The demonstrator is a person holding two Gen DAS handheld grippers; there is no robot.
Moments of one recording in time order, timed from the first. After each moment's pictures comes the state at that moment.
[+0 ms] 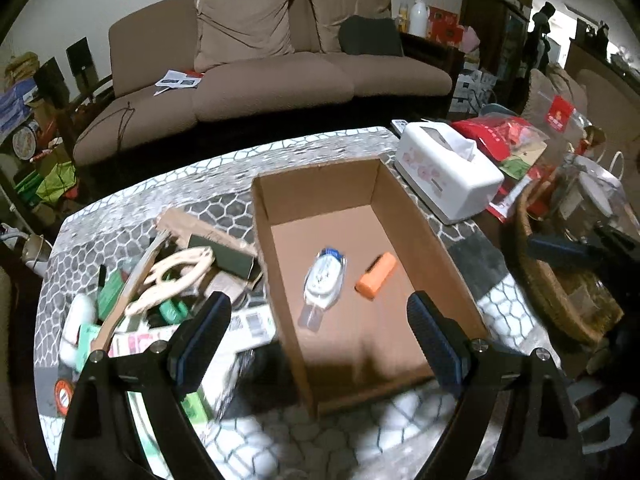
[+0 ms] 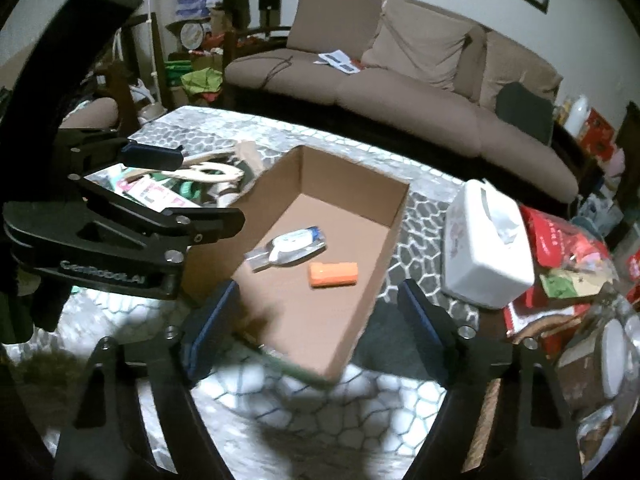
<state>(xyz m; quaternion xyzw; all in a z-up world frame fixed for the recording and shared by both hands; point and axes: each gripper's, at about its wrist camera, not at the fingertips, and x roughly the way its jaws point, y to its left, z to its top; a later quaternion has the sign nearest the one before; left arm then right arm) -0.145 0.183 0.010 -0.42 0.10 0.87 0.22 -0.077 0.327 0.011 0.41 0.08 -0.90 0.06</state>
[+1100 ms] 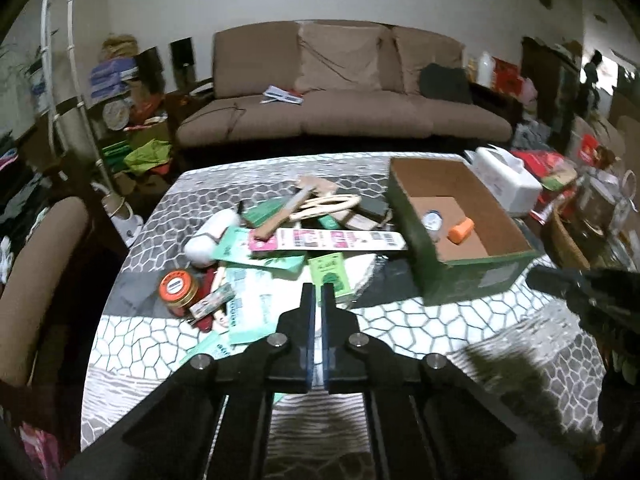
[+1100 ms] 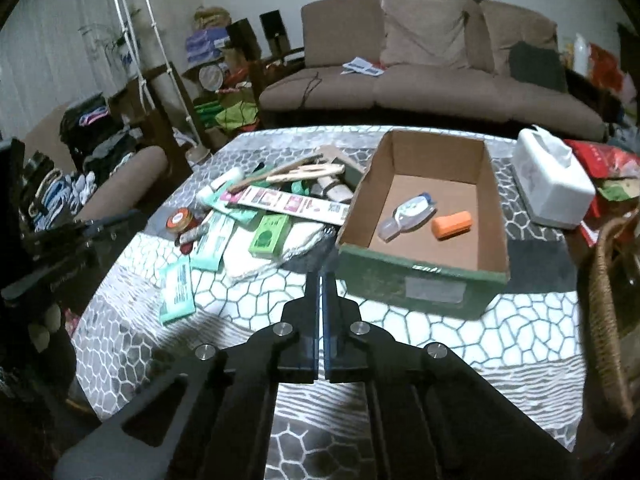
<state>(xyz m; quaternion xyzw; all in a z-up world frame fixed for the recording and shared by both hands) -0.030 0.019 0.011 -0.36 0.04 0.93 0.10 0.001 0.239 -0.004 0.38 -0.05 -0.92 0.10</state>
